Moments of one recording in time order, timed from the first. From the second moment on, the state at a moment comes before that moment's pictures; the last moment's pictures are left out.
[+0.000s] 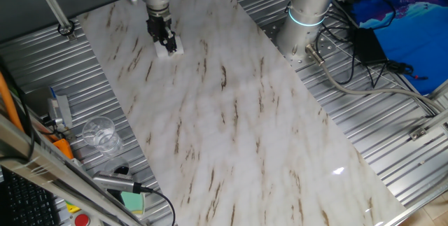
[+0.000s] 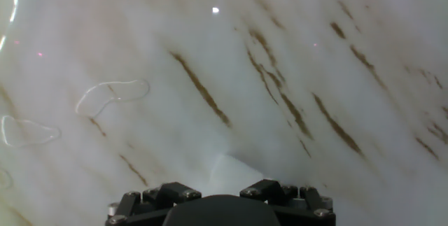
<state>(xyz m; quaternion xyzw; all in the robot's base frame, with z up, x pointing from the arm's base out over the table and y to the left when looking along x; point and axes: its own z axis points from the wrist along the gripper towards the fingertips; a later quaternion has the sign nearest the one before) 0.475 -0.181 0.037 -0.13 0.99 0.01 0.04</state>
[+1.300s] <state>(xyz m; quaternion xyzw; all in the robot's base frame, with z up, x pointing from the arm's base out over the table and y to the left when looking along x) 0.470 -0.197 0.039 0.06 1.00 0.03 0.05</state>
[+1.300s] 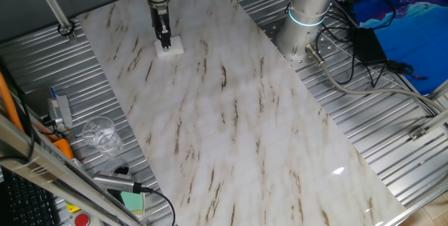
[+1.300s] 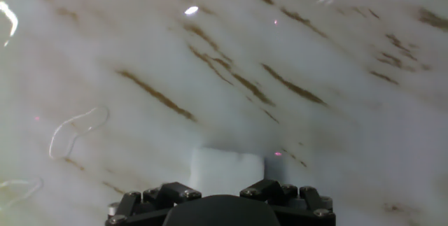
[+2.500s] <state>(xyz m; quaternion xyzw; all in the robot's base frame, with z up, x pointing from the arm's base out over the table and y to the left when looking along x) 0.460 -0.196 0.019 0.07 1.00 0.03 0.04</state>
